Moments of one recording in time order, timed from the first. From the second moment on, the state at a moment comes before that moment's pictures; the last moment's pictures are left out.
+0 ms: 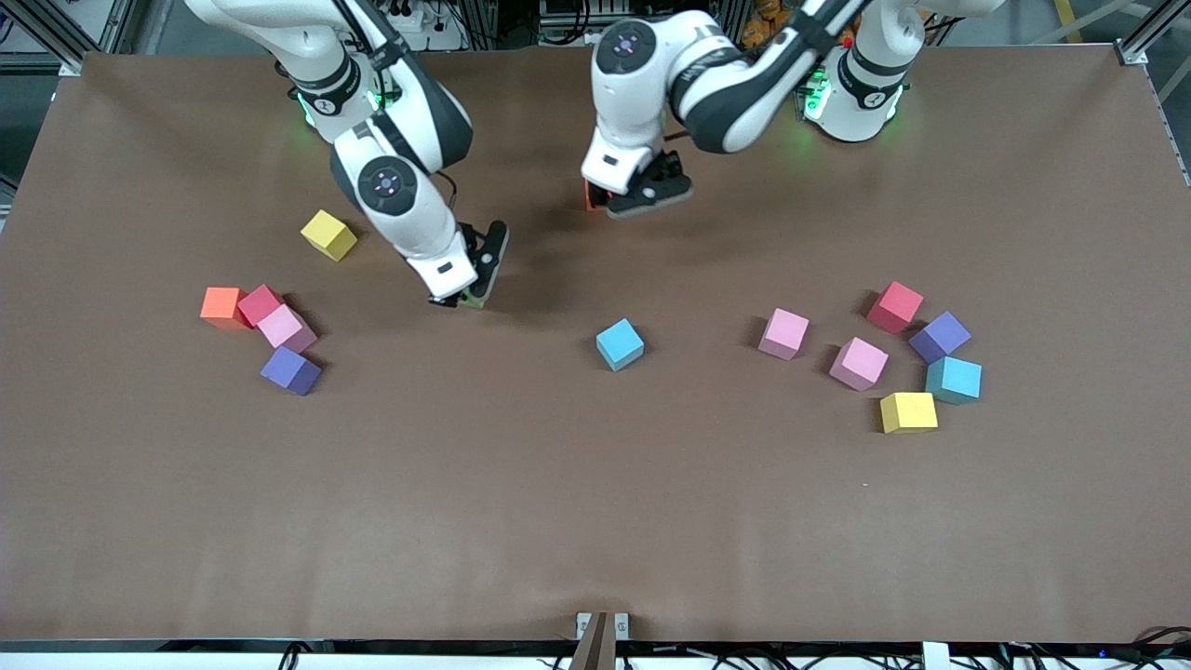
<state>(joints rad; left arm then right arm) -0.29 0.25 -0.66 -2.02 0.19 2.12 -1.38 0.32 0.21 0.29 -2.23 0.03 2.34 -0.73</state>
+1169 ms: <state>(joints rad) -0.21 0.67 -0.57 -1.47 0.38 2.00 -1.37 0.80 0.21 0.28 -2.41 0.15 2.68 -0.45</state>
